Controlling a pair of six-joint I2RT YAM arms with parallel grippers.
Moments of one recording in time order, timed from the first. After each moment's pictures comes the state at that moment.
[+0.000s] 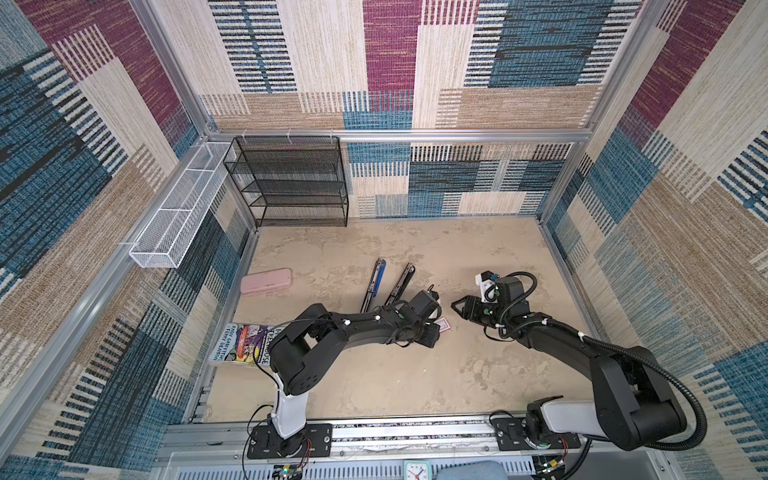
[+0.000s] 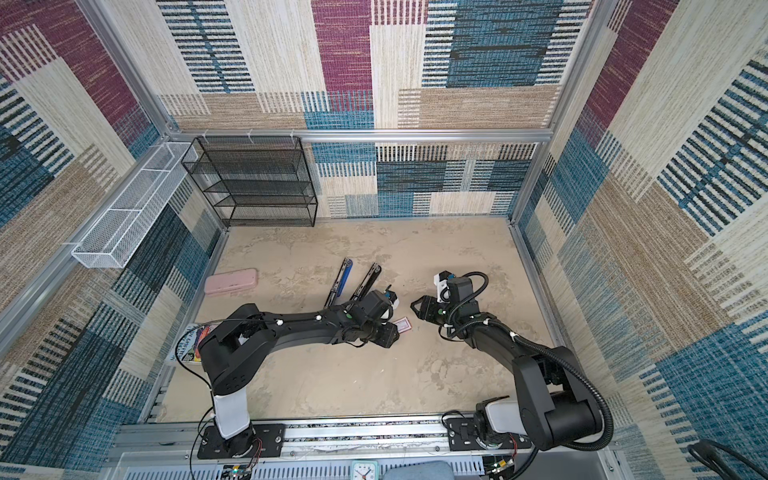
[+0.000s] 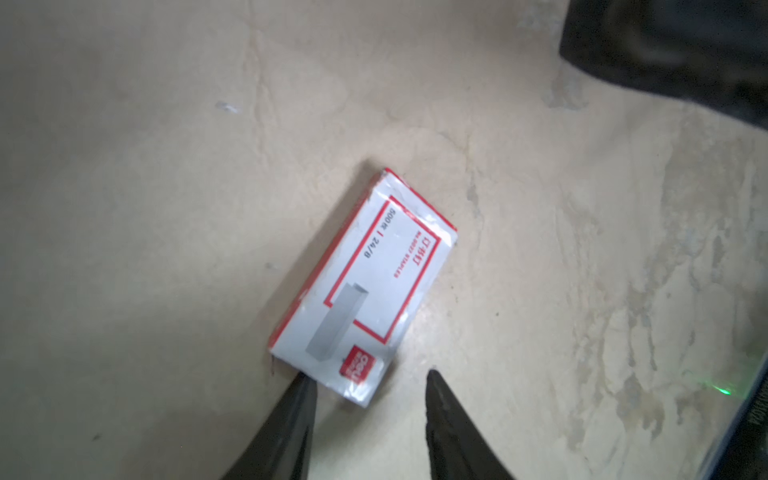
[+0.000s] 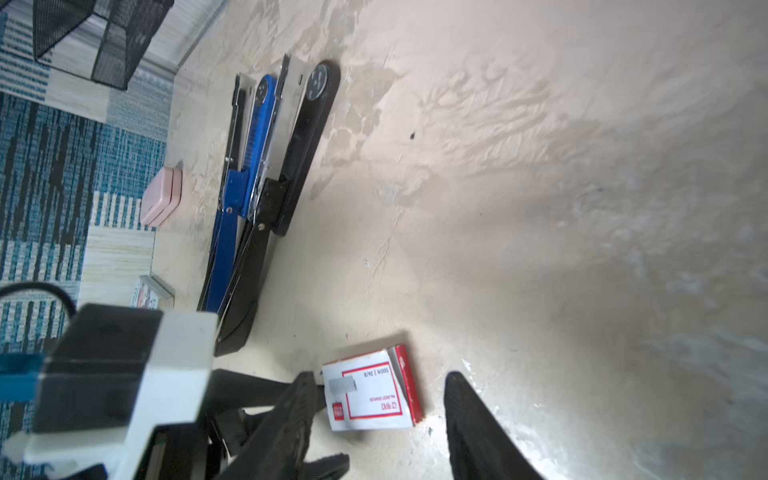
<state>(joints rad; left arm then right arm) -0.94 1.92 1.15 -0.20 0.11 -0.44 0.22 1.32 0.56 0.02 -0.43 0.57</state>
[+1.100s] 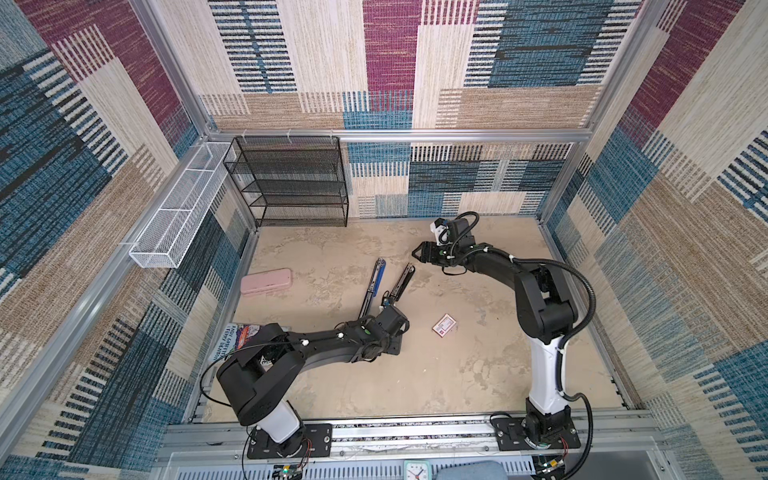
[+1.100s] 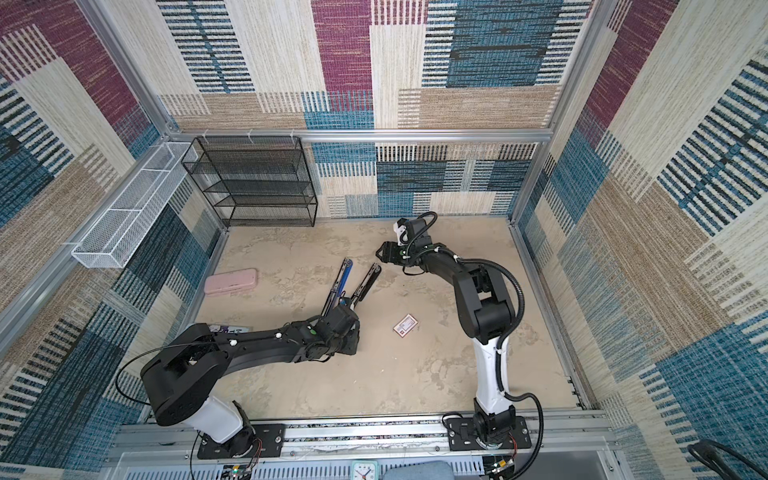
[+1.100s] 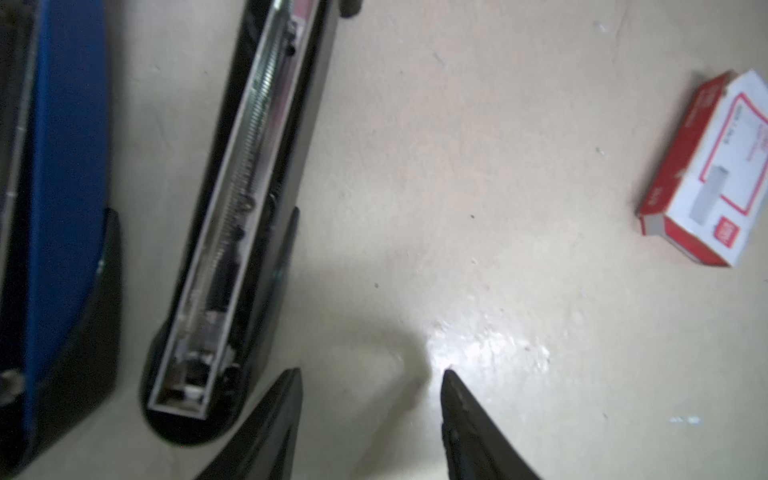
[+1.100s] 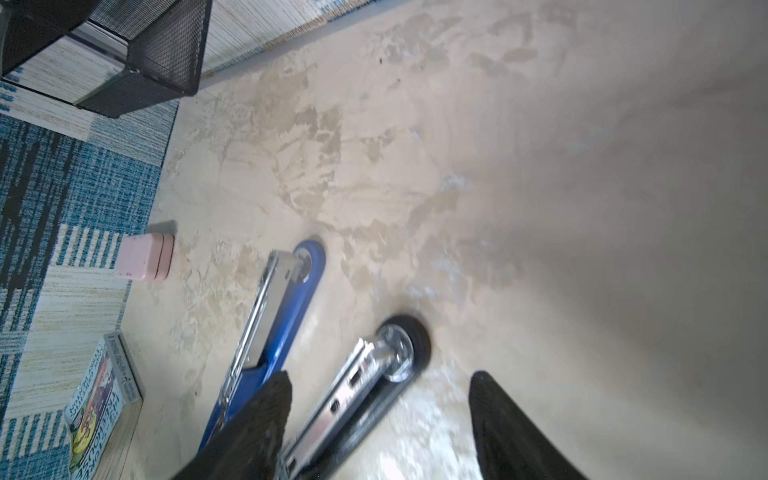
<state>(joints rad) -0.86 1.61 0.78 -0.22 -0.20 -0.60 0.33 2.16 1.60 -0.19 -0.43 0.42</state>
